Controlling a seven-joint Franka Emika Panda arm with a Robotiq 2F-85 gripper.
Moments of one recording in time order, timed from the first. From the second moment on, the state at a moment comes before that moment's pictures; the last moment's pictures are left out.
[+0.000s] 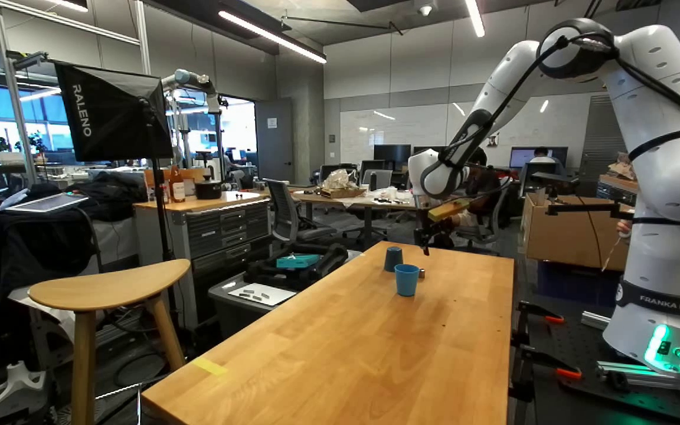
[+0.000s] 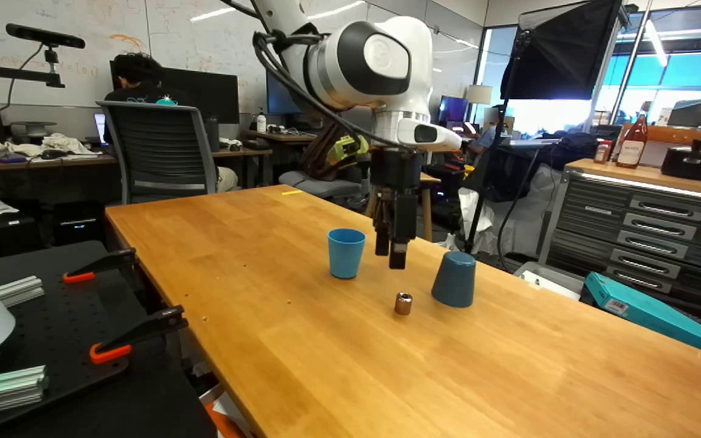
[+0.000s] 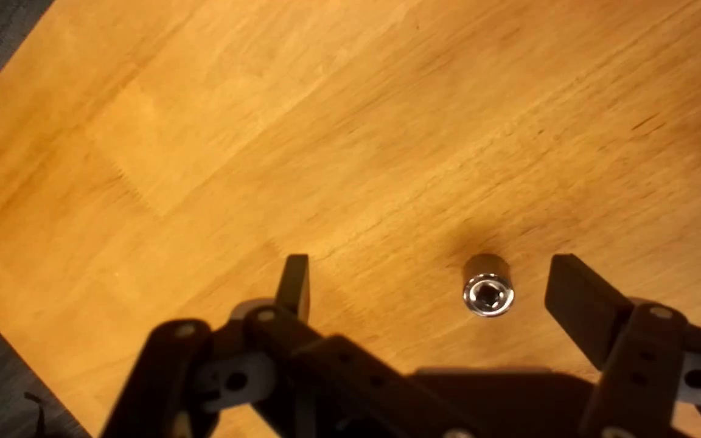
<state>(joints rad) -0.18 0.37 -0.21 -2.15 -0.29 2.41 0.48</state>
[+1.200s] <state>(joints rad) -0.06 0.62 -0.29 -2.04 -0.13 2.58 0.97</state>
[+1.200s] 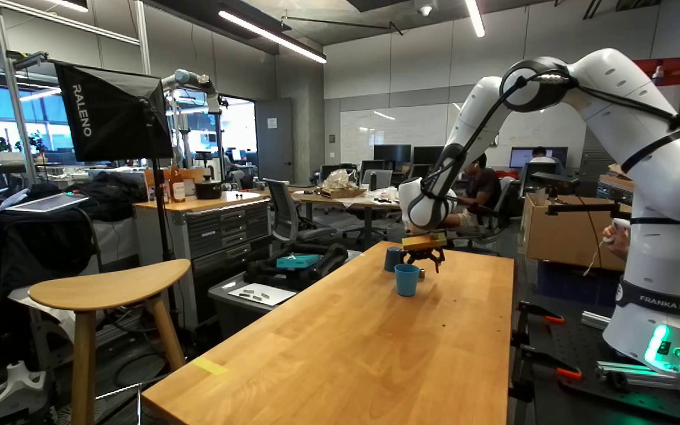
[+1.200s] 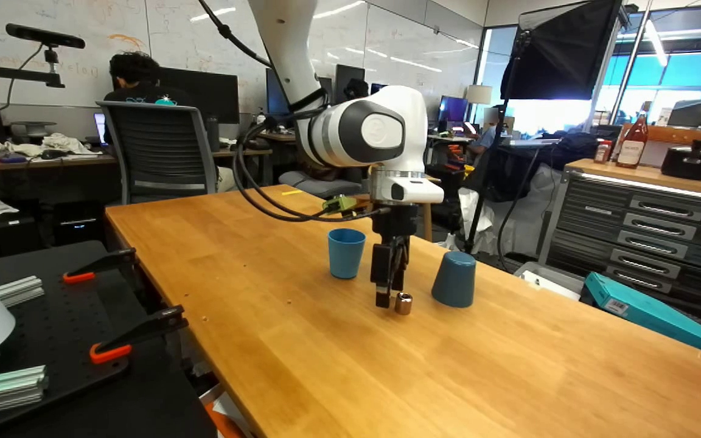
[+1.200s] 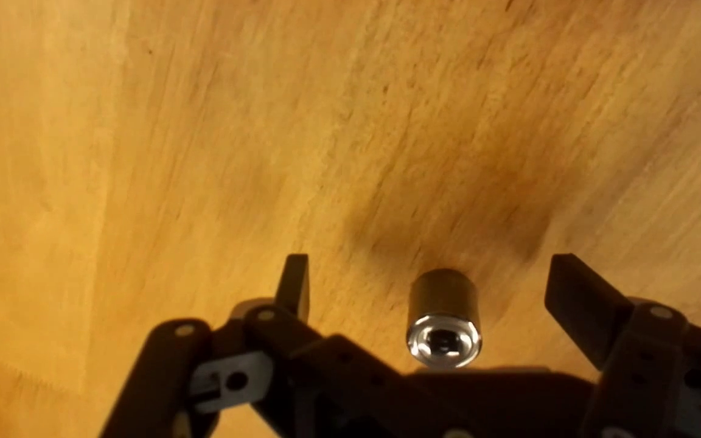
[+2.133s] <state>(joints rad) -0.05 0.67 -0.31 -1.99 -0.13 2.59 1.08</state>
